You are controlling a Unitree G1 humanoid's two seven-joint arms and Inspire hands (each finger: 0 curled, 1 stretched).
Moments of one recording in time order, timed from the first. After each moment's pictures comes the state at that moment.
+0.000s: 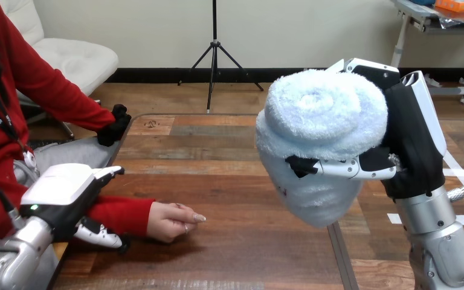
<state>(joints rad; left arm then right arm) -0.42 0.68 -0.33 0.96 0.79 -0.51 0.26 -0.19 -0.25 0.00 0.19 0.18 -0.80 0.31</state>
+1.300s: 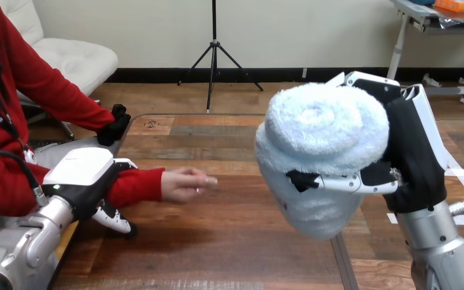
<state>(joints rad) -0.58 0.62 -0.42 1.11 0.79 -0.50 0.26 -0.12 -0.24 -0.01 0.14 0.18 -0.80 0.33</state>
